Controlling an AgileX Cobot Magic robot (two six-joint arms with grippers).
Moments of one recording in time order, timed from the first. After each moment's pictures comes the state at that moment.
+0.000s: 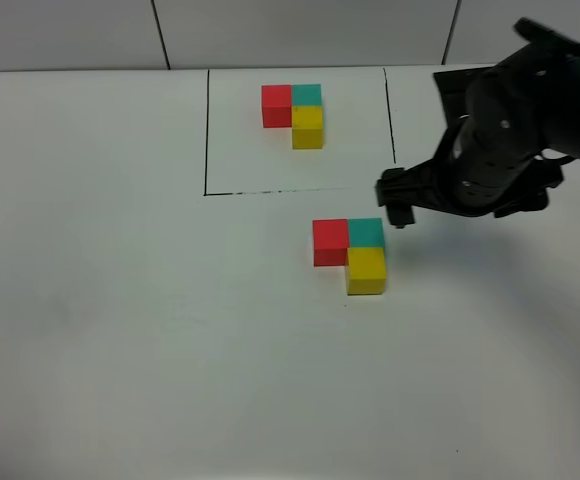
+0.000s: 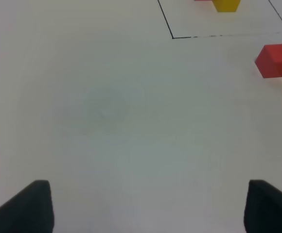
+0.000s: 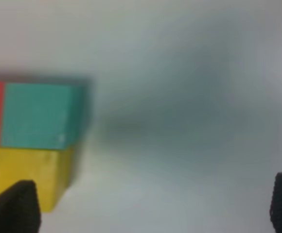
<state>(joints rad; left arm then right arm) -0.03 0.00 -0.50 -0.15 1.07 0.05 0.34 1.78 -1.23 -0.16 0.79 0.37</state>
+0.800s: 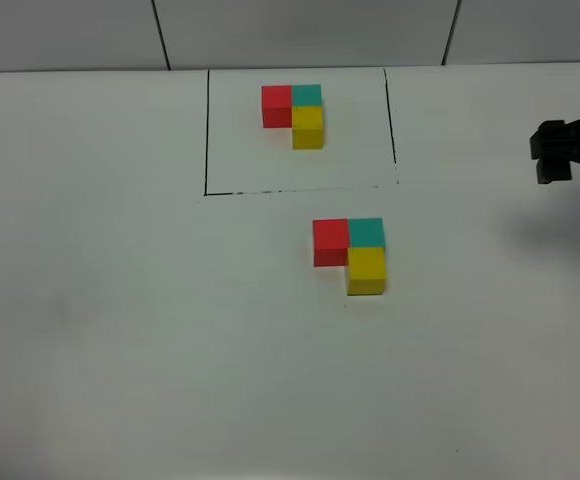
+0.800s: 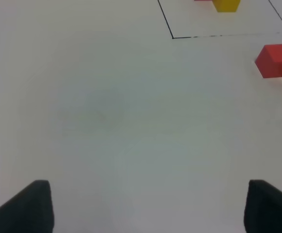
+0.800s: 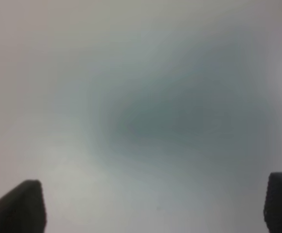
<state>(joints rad) -0.03 0.00 -0.50 -0.15 1.07 0.05 -0.01 1.59 -1.15 -0.09 0.76 0.09</state>
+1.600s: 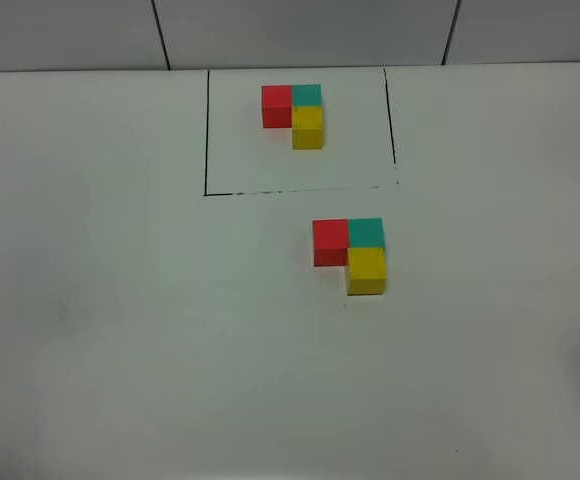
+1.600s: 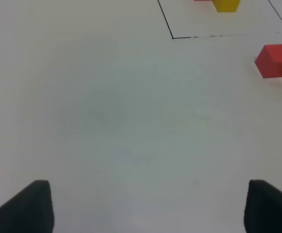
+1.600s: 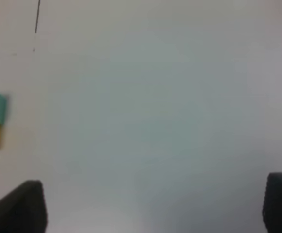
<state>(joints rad) -0.03 0.00 -0.50 -0.15 1.07 0.05 -0.01 0.67 -0.68 -0.07 0.82 0.09</state>
